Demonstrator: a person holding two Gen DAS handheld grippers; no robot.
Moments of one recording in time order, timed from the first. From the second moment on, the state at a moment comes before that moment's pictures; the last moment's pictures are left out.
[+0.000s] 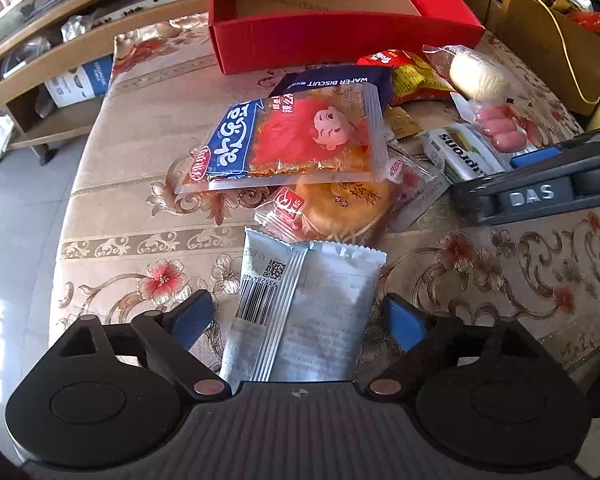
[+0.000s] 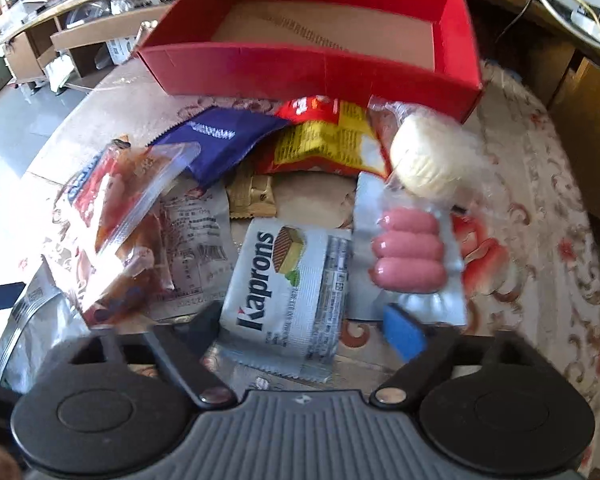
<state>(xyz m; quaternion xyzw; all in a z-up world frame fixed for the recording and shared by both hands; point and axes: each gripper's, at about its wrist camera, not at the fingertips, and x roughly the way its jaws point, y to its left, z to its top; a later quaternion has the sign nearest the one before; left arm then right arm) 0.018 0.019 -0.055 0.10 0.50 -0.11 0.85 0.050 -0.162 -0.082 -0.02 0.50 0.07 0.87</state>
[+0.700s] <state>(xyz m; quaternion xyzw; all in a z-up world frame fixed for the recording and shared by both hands) 0.020 0.020 -0.053 0.10 0.49 -0.12 0.86 0.023 -0.161 -0.079 -0.06 0.51 0.12 0.85</state>
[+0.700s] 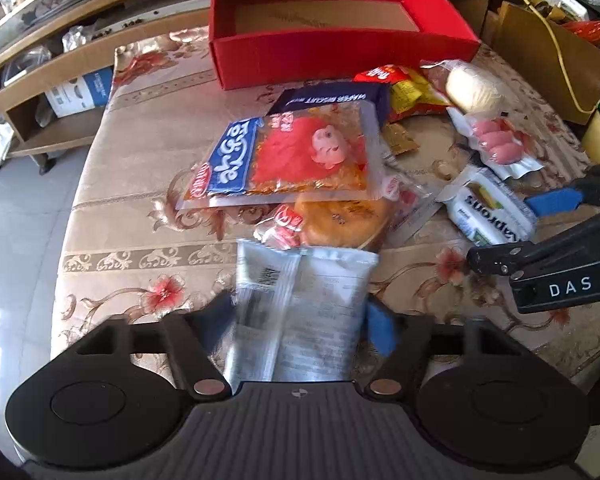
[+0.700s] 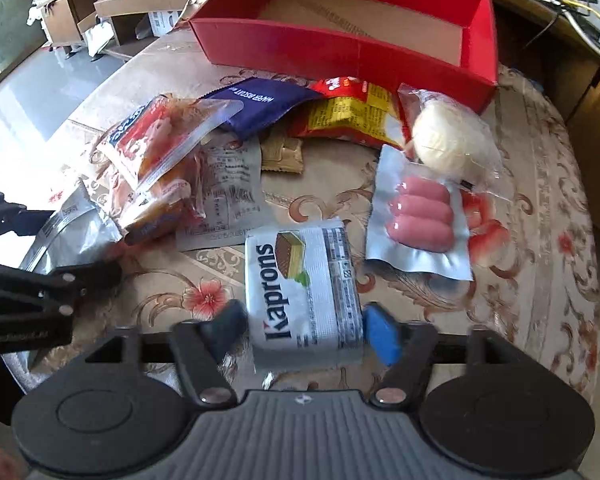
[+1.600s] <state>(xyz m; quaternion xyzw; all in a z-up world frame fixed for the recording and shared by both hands) 0.002 0.012 -0.014 0.09 0.47 -0.11 0.87 -0.009 -0.178 -0.043 -0.03 0.47 0.13 0.87</state>
